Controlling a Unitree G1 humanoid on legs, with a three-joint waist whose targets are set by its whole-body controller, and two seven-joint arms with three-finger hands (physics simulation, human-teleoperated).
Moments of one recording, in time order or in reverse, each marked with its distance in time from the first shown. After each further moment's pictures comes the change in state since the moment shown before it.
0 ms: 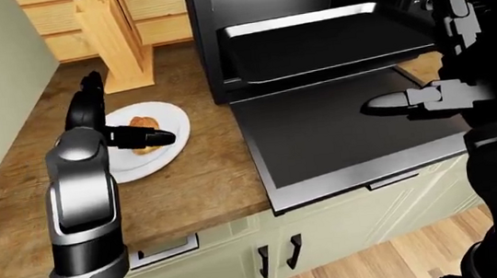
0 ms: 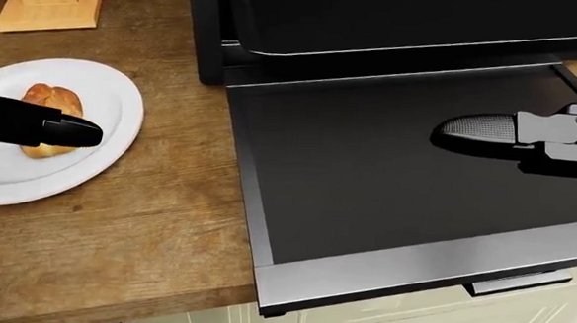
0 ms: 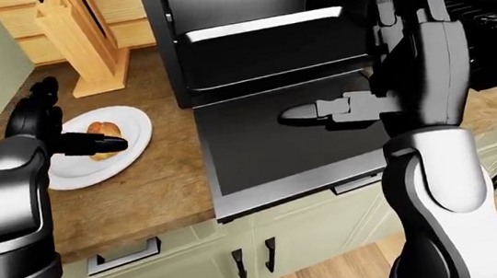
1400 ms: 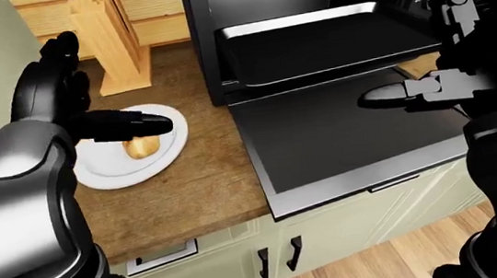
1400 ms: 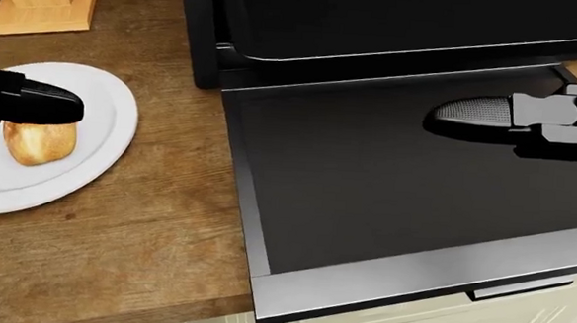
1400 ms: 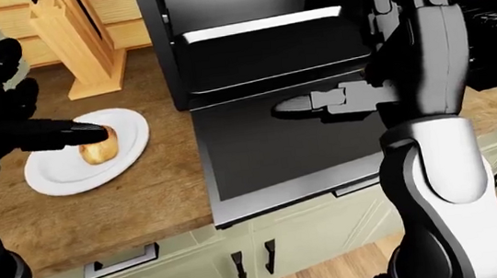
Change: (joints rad) left arm -0.072 0.074 0.014 -0.489 -0.119 0.427 -0.067; right arm -0.059 -0.014 0.012 0.010 0.023 0.027 -0.012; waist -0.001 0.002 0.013
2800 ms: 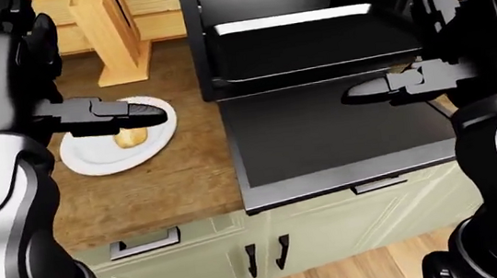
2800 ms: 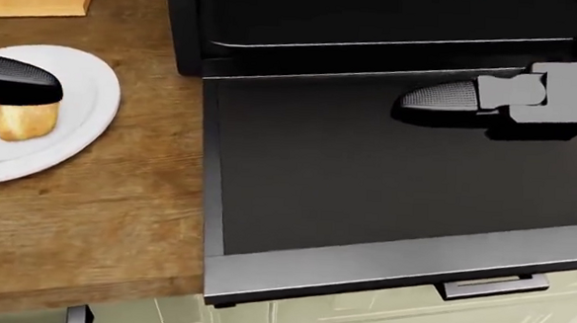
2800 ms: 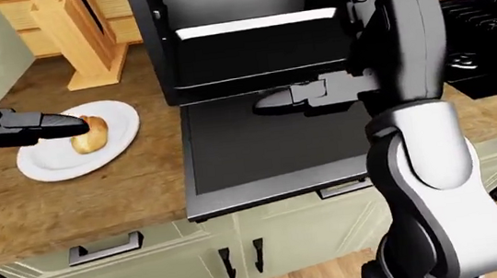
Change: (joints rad) left arm 0.055 0.012 0.091 -0.182 -0.214 -0.224 0.149; right arm -0.088 0.022 0.055 0.022 -0.064 0.045 0.055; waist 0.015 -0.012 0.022
